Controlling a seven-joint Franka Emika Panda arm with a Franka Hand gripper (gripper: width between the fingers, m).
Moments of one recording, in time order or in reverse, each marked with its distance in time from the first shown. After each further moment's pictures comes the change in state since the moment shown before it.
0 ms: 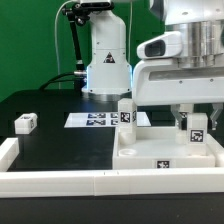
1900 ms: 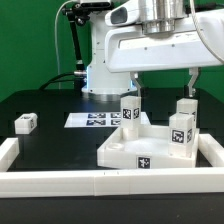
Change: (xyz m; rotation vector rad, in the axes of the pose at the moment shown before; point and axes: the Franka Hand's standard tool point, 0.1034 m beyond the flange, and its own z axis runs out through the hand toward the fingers) arm -0.009 0.053 -0.050 0.013 0.031 -0.043
